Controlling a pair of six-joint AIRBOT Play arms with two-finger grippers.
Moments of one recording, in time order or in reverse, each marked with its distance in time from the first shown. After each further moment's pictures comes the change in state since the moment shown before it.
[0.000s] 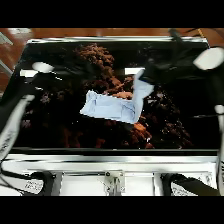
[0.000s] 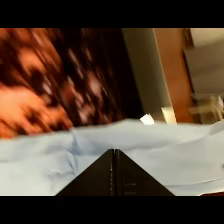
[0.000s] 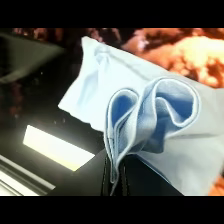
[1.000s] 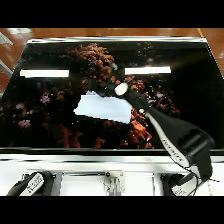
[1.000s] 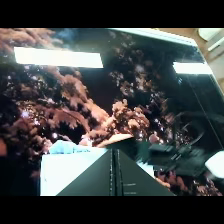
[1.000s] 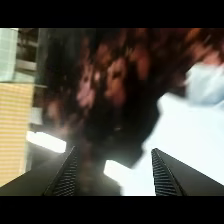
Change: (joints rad) left arm 0.658 0.652 -0.010 0.211 -0.424 -0.043; right arm 0.386 -0.434 0.000 0.351 -0.698 -0.001
